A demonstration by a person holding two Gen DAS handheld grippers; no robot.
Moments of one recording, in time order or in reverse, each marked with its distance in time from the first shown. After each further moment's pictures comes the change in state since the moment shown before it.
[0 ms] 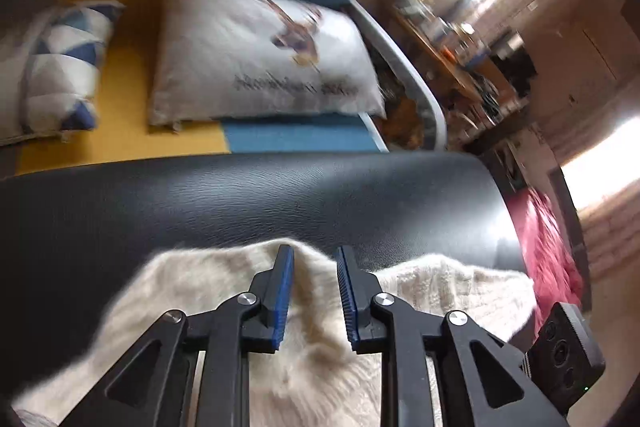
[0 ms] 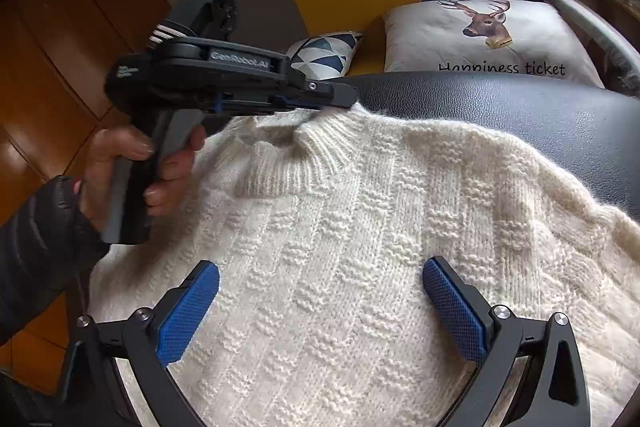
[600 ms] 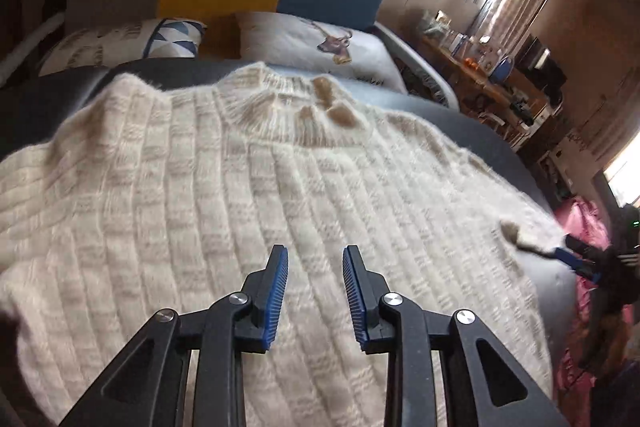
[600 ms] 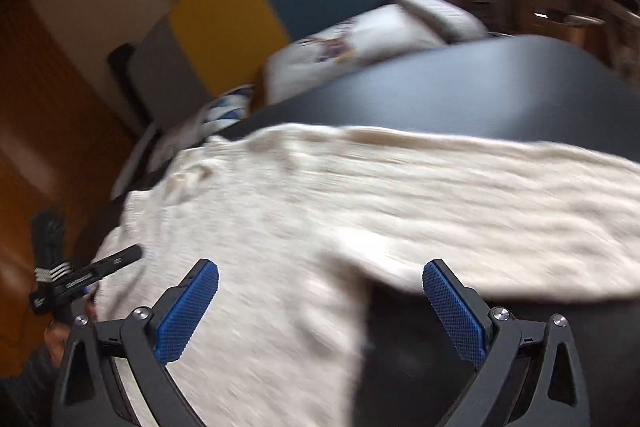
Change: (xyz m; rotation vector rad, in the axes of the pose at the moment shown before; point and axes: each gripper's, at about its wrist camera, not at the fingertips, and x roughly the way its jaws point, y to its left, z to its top) left arm -0.099 -0.037 -0.206 0.024 -0.140 0.213; right arm -0.183 -0.075 -0.100 0.364 -0.168 -0.279
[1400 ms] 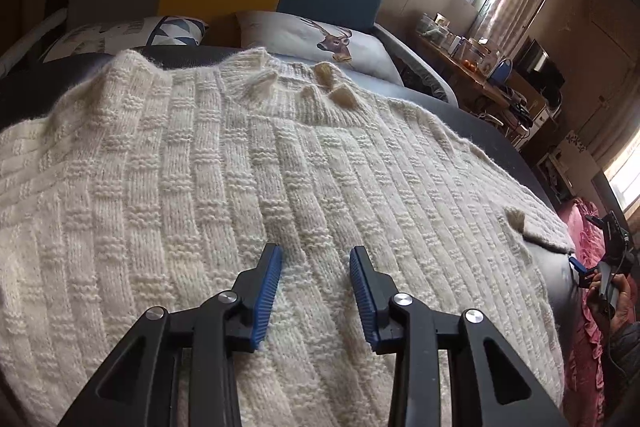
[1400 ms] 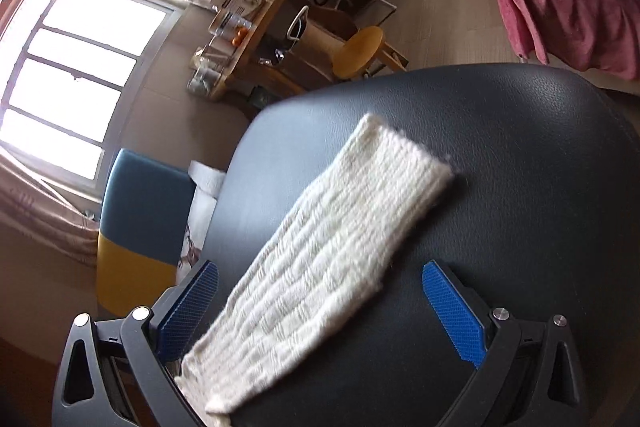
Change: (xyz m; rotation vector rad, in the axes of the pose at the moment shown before) left arm 0.005 0.005 -0.015 -0.007 -0.035 -0.029; right arm -0.099 -0.250 -0.016 0.862 -0.389 -0.077
